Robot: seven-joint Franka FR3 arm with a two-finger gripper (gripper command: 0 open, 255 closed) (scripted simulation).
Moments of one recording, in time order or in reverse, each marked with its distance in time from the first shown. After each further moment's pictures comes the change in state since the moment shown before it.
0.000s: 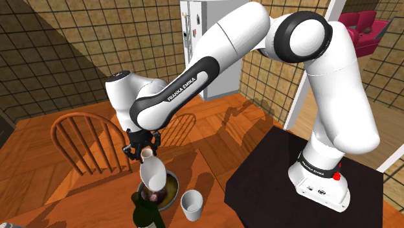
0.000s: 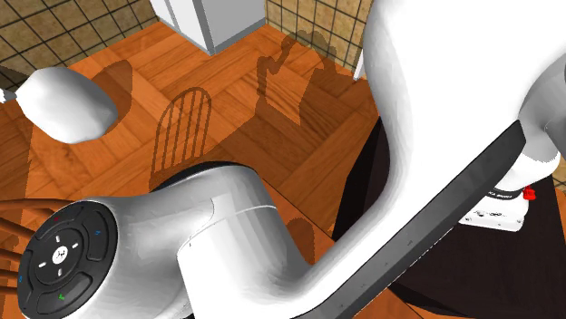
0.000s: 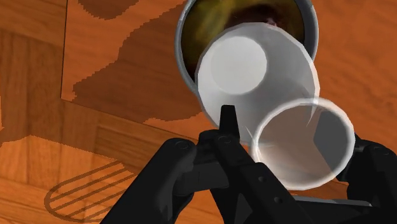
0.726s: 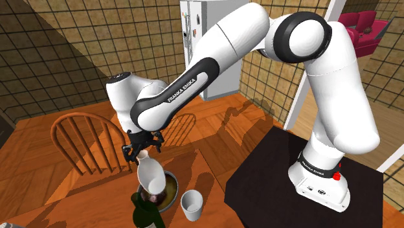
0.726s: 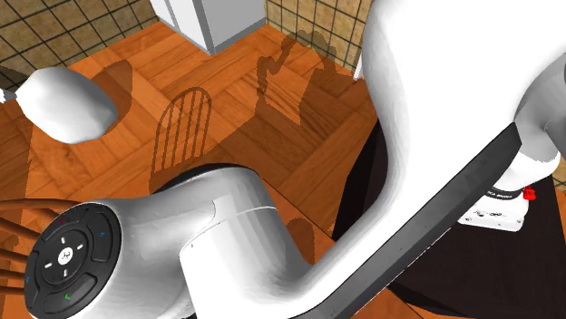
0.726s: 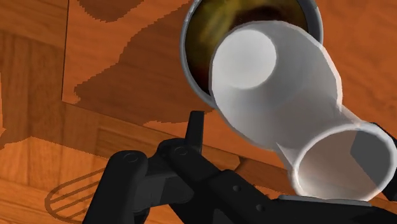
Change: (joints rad) arm -0.001 0.003 0.000 -0.005 0.000 0.001 0.000
